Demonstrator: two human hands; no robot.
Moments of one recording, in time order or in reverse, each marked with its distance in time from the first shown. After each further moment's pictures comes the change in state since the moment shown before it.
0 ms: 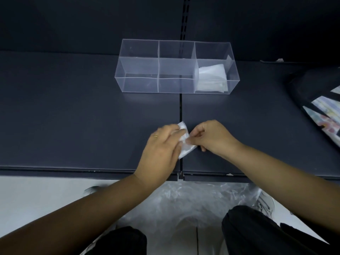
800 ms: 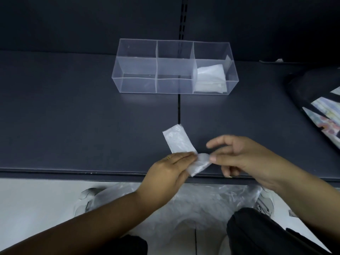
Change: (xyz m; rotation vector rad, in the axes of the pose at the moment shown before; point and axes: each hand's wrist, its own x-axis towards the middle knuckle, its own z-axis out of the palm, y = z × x) left_hand -0.025 0.021 0.005 -0.176 -0.236 0.043; right_hand -0.070 0.013 -0.041 0.350 -0.185 0.123
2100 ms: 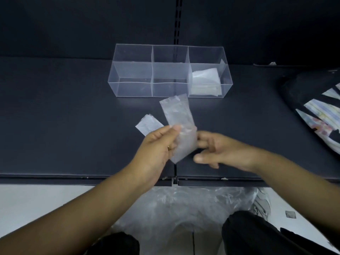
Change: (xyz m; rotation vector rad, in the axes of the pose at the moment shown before) left_hand 0.046 0.021 -0.047 -1.233 0.141 -0.674; right_hand 0.029 -0.012 0.001 -0.073 -0.348 -0.178
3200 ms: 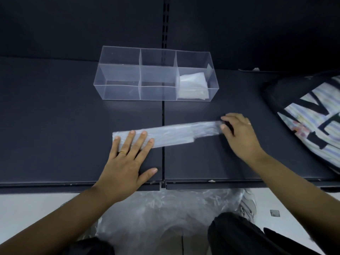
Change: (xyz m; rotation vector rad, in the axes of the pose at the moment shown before) left_hand 0.010 -0.051 -0.081 1.944 -0.073 0.437; right_hand -0.002 0.068 -0.074 -0.851 0.973 0.000
